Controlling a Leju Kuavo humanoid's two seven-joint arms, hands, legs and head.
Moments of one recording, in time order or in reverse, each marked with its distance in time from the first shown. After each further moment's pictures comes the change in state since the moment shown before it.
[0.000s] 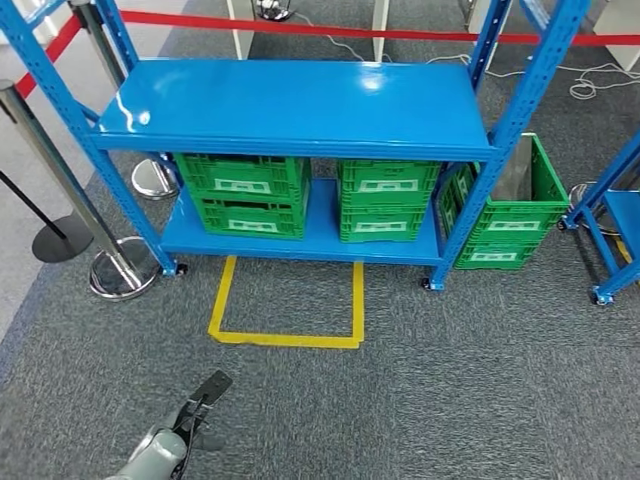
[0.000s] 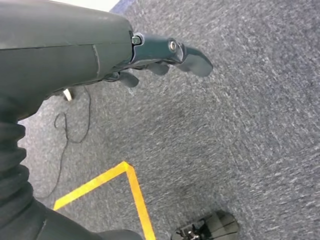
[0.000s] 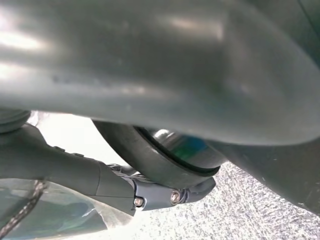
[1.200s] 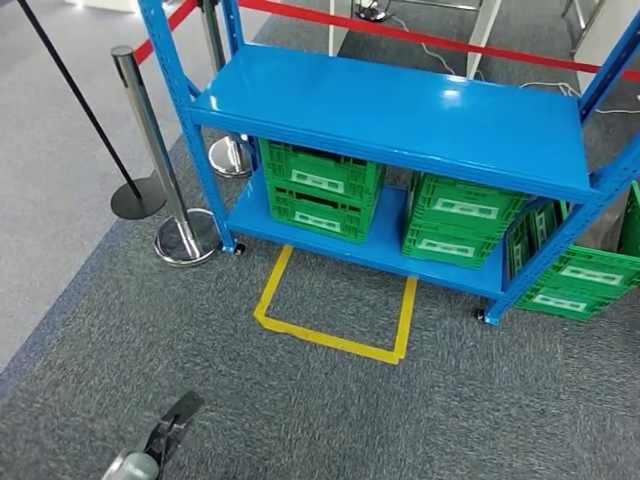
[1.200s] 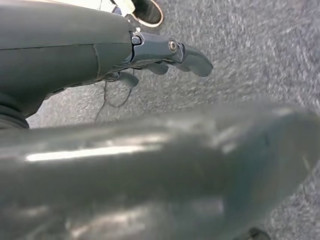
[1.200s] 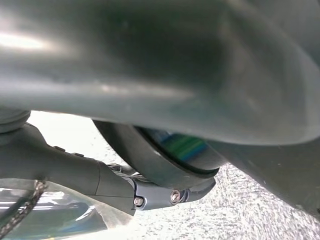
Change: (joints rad) left arm 0.063 0.061 0.080 0.000 -0.003 -0.020 -0.017; right arm 0.004 -0.013 0.034 -0.003 0.031 -0.018 -0.052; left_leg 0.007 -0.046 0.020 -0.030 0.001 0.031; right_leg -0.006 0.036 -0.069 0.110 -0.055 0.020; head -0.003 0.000
